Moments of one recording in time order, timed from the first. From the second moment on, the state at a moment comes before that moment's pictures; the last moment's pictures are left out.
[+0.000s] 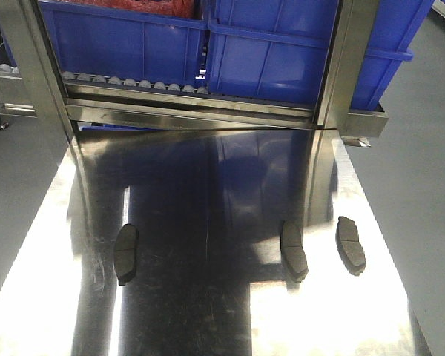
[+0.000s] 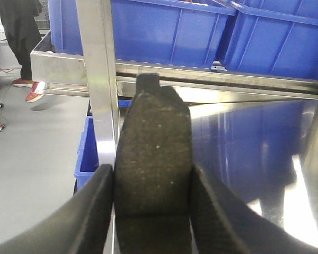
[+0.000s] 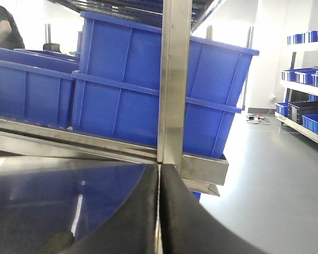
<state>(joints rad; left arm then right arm) -0.08 0.34 -0.37 0.02 0.35 -0.09 0.06 -0.02 0.02 -0.06 -0.03 -0.01</state>
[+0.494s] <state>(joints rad) -0.08 0.34 -0.37 0.02 0.35 -0.09 0.06 0.48 -0.43 -0.04 0.38 -0.01</state>
